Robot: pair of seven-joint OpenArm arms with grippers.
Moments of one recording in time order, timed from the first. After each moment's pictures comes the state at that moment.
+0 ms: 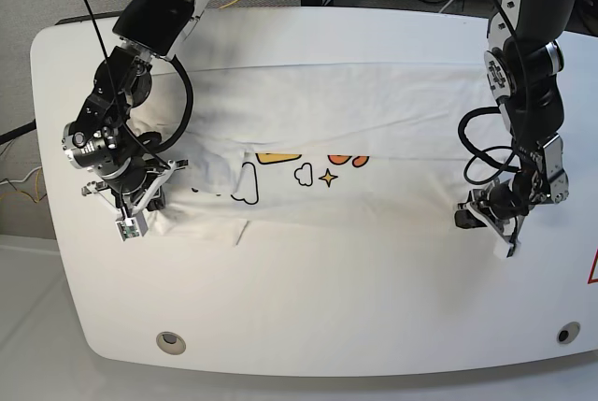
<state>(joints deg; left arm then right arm) -35.9 -17.5 -22.6 30.0 -9.4 -41.8 35.8 12.5 0.9 28.2 95.1 3.5 40.0 -61.8</state>
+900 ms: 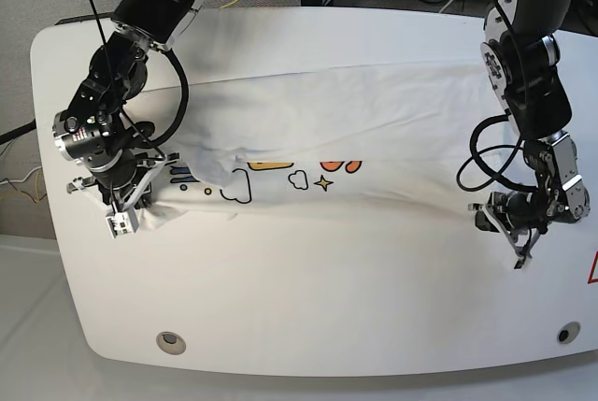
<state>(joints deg) -33.0 -17.0 -22.6 49.9 -10.1 -41.9 56.2 10.5 0.9 28.2 104.4 3.5 40.1 -66.6</state>
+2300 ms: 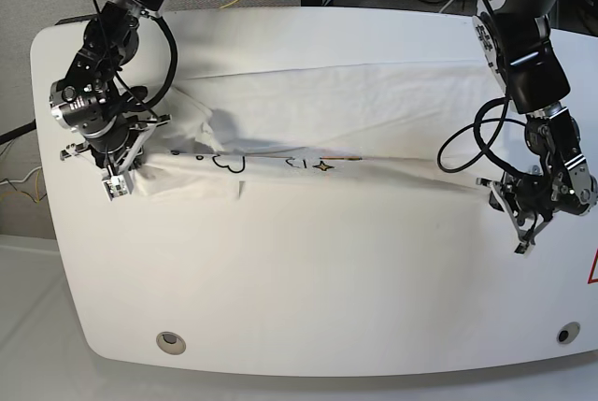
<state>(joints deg) -25.6 -16.1 -22.5 68.5 -10.4 -42.0 70.9 1.1 4.5 28.3 107.4 4.0 40.2 -66.5</state>
